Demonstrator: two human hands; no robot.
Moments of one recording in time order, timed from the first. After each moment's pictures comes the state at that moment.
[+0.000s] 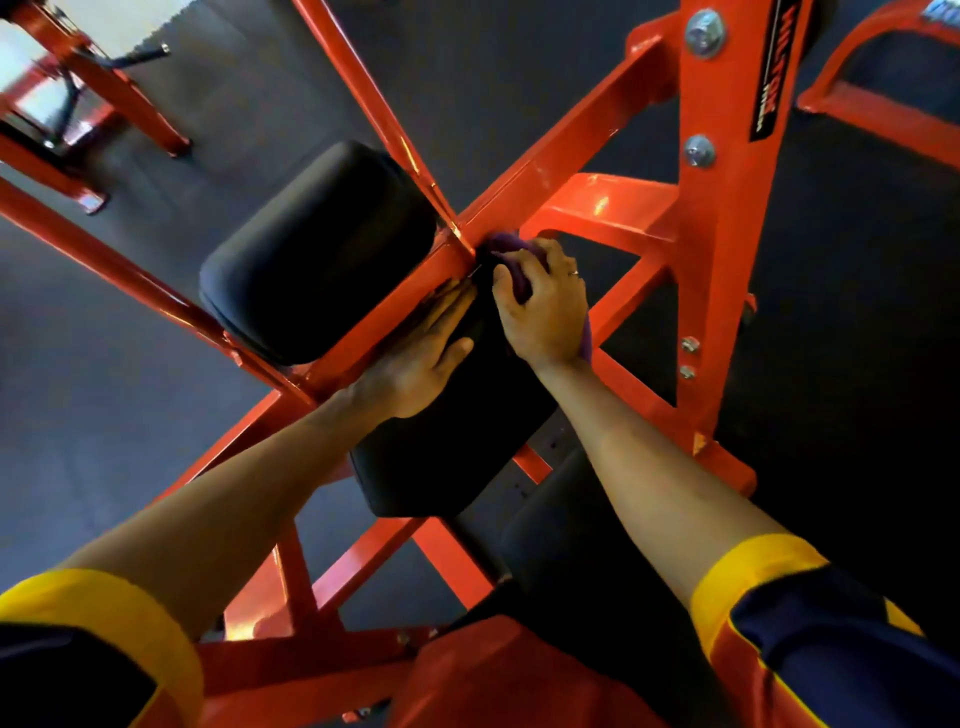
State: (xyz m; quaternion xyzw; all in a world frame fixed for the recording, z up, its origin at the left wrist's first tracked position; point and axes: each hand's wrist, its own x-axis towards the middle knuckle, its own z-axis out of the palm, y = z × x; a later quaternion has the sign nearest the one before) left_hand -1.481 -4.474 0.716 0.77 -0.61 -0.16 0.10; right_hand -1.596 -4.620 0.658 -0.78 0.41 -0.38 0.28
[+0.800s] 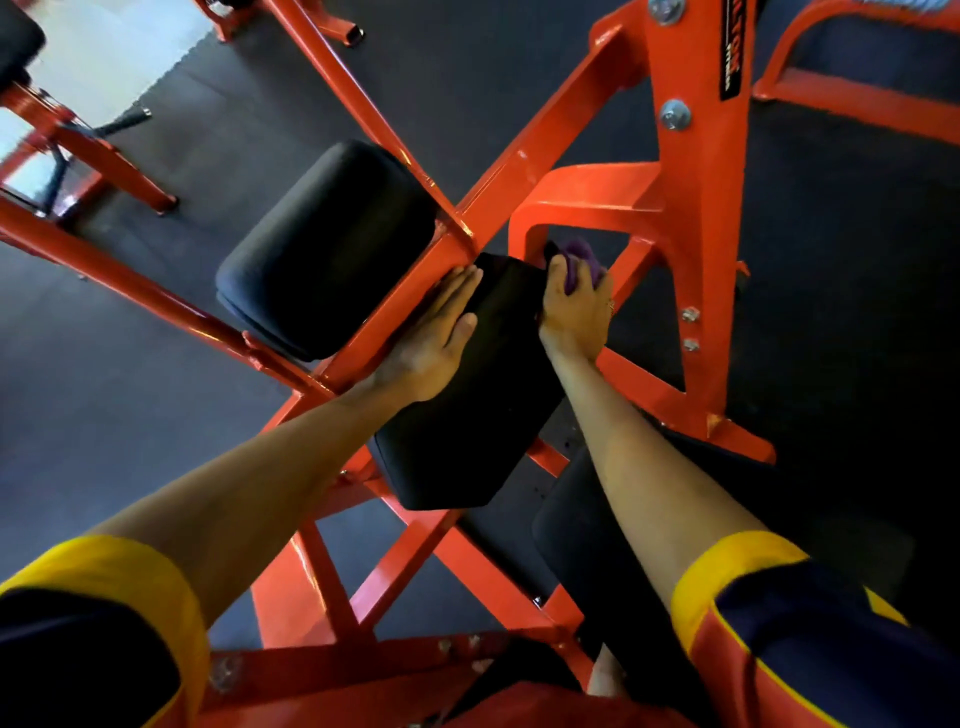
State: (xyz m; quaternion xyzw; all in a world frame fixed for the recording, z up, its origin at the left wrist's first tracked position) left_hand -1.477 -4.471 0.710 0.74 -0.63 -0.17 0.18; right_hand -1.613 -4.600 0.642 -0.56 0.64 -0.31 0.44
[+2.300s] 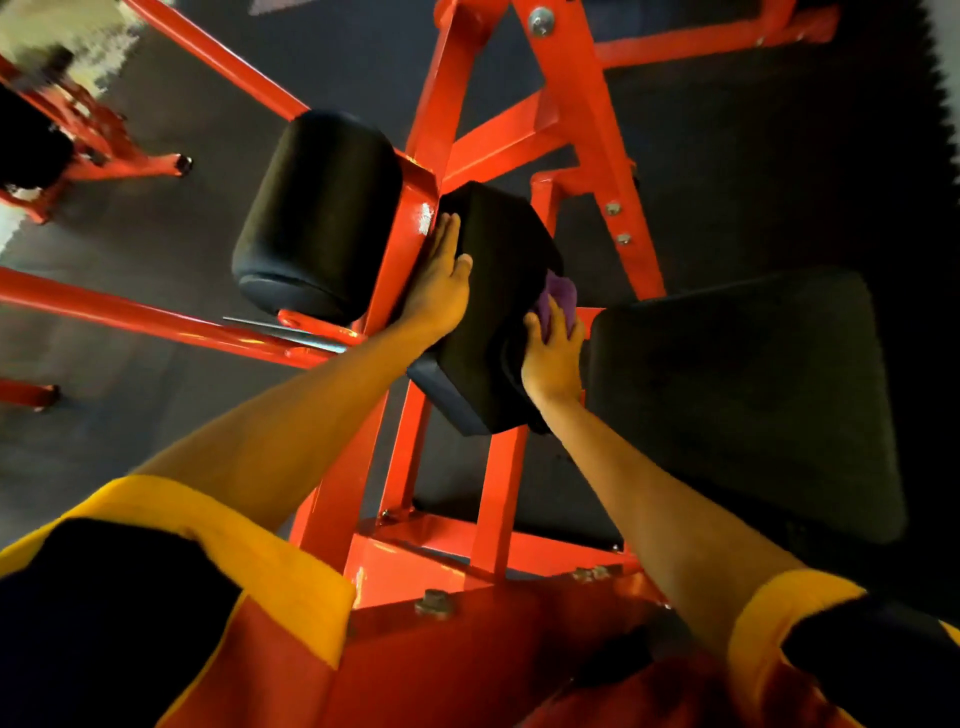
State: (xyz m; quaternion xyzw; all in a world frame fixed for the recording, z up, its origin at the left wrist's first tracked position) left_hand -1.457 -4.456 0.712 0.66 -0.68 -0.27 0.18; right_hand -1.596 -4.378 0.631 -0.39 0.68 -0.40 0.48
